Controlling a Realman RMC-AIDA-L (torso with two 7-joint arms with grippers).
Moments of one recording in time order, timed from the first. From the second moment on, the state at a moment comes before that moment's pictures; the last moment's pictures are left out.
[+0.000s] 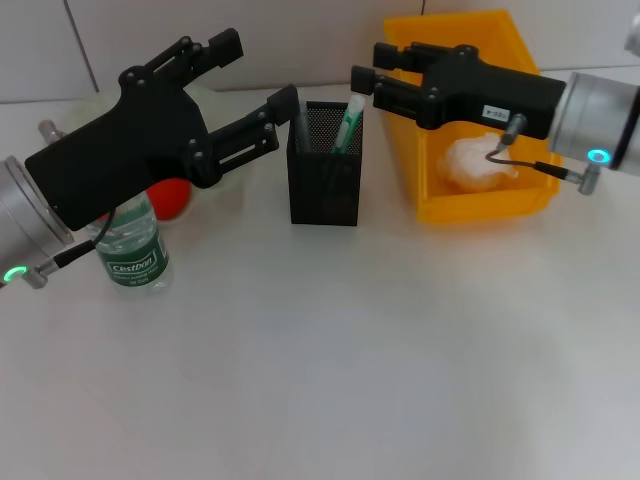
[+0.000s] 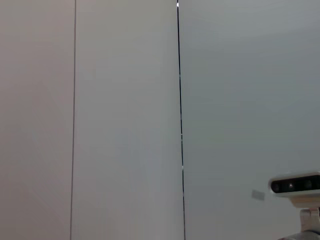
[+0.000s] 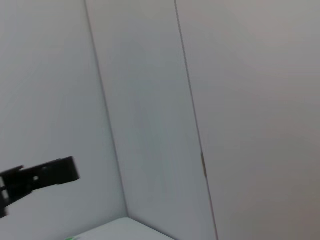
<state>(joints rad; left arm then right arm) -0.21 -2.06 1.52 1.08 0.98 1.17 -1.16 0.59 2.08 -0.90 -0.67 -1.53 -1.28 1.36</state>
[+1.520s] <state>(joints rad) -0.16 -2.06 1.09 1.14 1.50 1.49 -1.48 0.41 2.08 -1.01 -1.00 -1.72 -1.69 1.45</state>
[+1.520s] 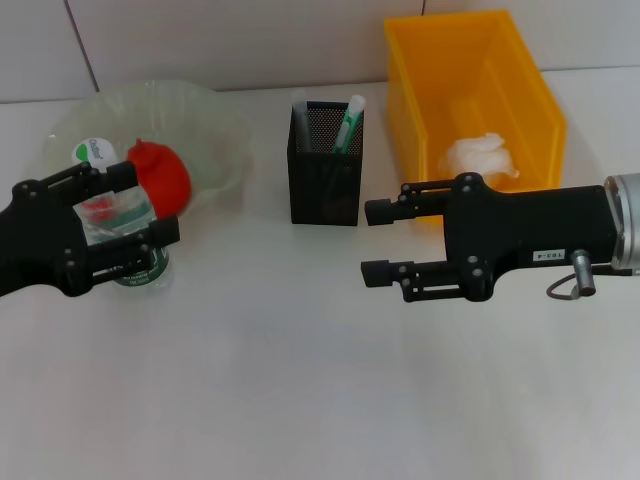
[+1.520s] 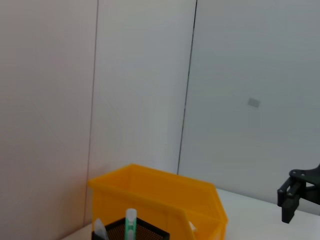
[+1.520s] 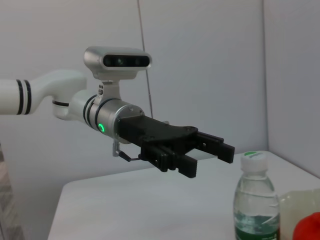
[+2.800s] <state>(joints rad) -0.15 -2.06 1.07 1.11 1.53 1.56 -1.47 0.47 2.08 -1.18 -0.94 -1.67 -1.63 1.44</state>
